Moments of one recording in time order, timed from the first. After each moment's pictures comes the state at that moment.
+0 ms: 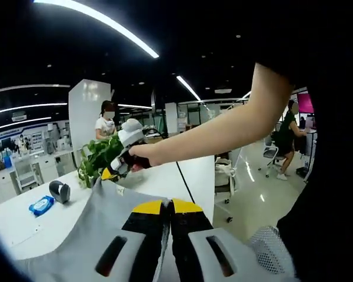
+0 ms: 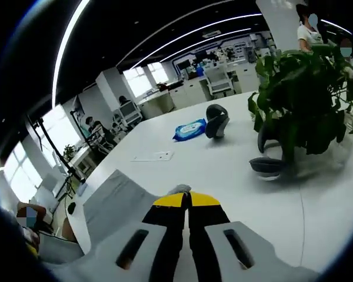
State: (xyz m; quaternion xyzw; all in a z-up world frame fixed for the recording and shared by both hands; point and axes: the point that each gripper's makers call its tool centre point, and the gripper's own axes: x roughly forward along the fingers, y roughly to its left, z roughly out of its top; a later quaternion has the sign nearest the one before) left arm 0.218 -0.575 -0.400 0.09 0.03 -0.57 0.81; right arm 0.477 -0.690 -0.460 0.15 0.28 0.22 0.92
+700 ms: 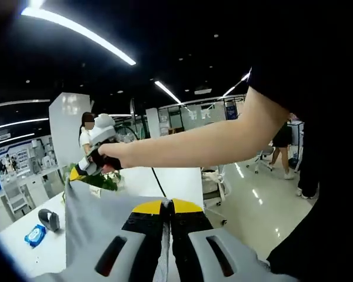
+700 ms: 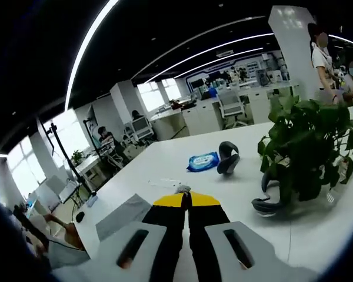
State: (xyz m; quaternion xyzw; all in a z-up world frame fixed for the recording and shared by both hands) left arm 0.200 -0.639 -0.346 0.12 -0.01 -0.63 0.77; right arm 0.496 -0.708 -0.363 0.13 0.20 0.25 0.94
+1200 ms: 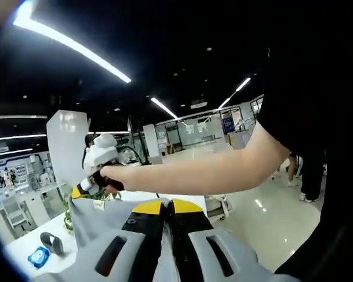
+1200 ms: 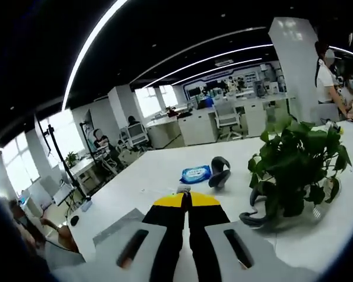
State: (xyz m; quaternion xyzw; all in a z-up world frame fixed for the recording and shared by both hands) left arm 0.207 -0.659 -0.289 0.10 -0.07 -0.63 0.76; right arm 0.502 -0.738 -0.323 0.12 0.17 0.23 0.95
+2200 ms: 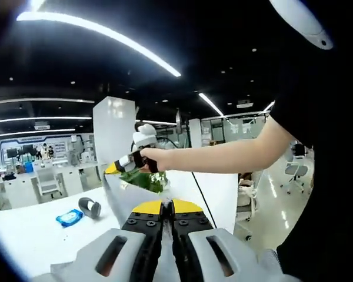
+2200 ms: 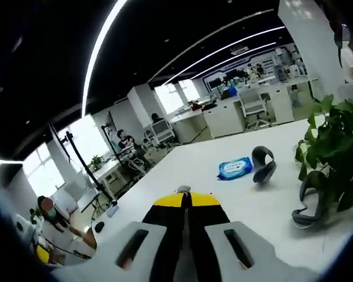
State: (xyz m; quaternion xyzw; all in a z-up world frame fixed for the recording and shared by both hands) left arm 0.249 -0.508 -0.324 0.04 -0.01 -0.48 0.88; right arm 0.535 -0.613 -0.346 0.18 0.20 0.32 0.91
